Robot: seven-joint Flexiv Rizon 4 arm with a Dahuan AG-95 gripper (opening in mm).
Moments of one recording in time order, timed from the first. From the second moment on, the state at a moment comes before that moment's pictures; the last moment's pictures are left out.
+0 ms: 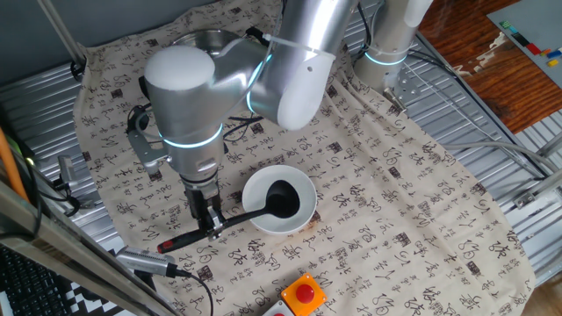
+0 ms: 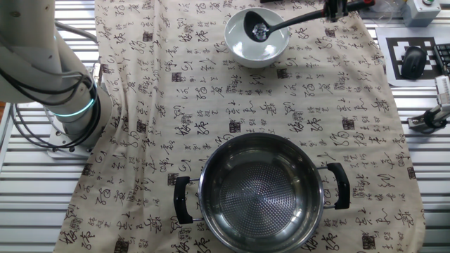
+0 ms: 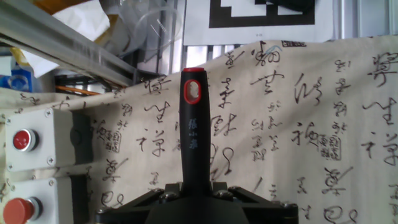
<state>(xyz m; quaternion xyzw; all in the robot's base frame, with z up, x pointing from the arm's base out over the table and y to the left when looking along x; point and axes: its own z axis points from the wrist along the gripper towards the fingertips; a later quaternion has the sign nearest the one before) 0.634 0.252 0.135 -0.04 0.99 0.12 0.08</state>
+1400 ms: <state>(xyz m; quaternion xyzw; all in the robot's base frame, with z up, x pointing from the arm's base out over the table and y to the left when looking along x) 0.634 0.252 0.136 -0.04 0.99 0.14 0.08</state>
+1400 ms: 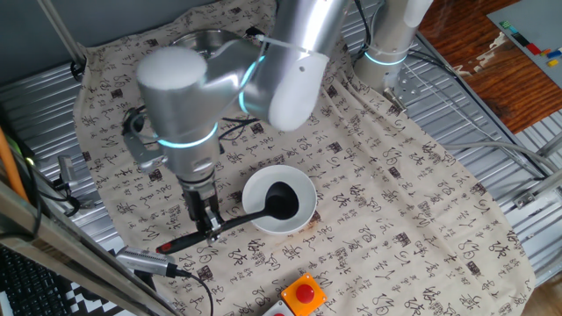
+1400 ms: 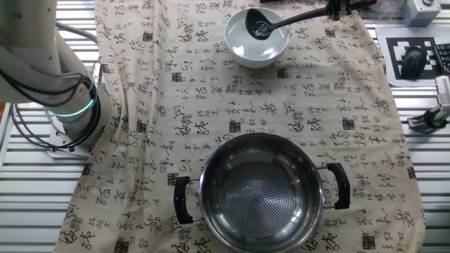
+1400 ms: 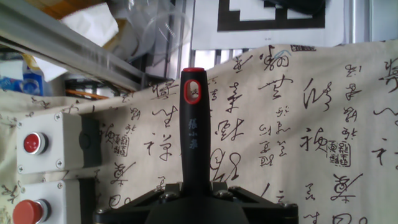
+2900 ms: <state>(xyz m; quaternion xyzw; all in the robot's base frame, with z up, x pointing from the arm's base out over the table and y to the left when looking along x) 0.634 0.253 0.136 -0.06 0.98 0.13 0.10</state>
